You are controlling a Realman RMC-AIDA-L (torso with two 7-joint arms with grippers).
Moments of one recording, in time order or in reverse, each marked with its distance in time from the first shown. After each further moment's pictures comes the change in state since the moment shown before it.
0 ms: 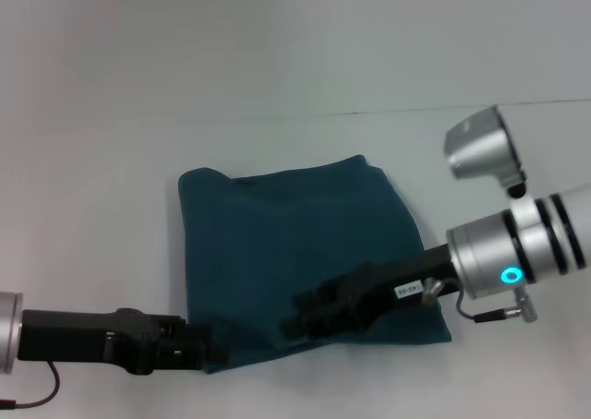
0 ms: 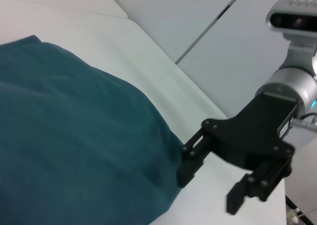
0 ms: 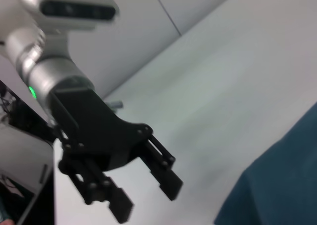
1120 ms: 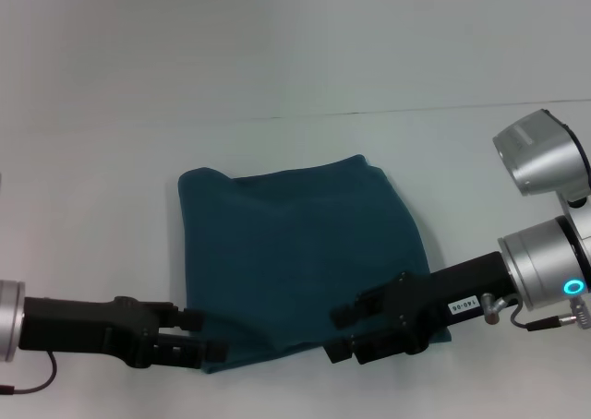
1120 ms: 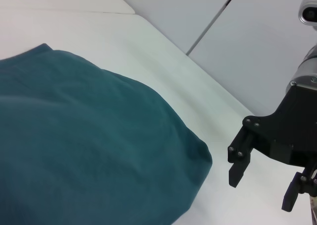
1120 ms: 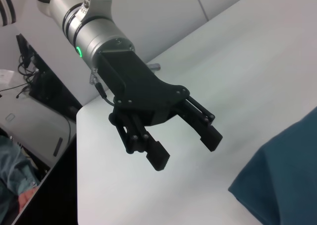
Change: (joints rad) left arm -0.005 0.001 0.041 0.041 0.005 -0.039 0.032; right arm -0.086 -0.037 -0.050 -0.105 0.032 -0.140 -0.071
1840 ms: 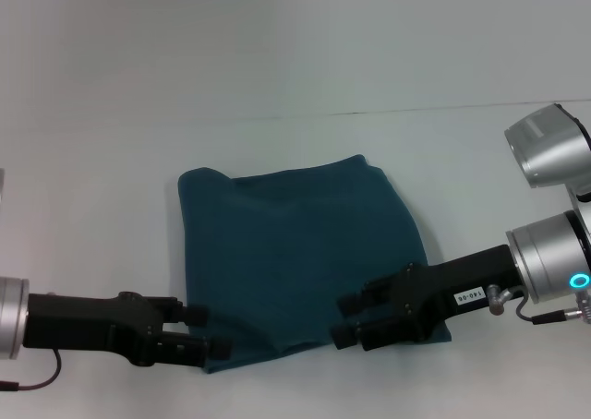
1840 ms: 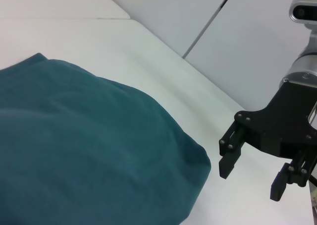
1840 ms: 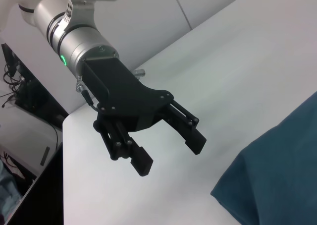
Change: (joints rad) left arm -0.004 -0.004 0.001 0.000 -0.008 -0.004 0.029; right arm -0.008 -0.009 0.015 -0.002 0.005 0.016 0.004
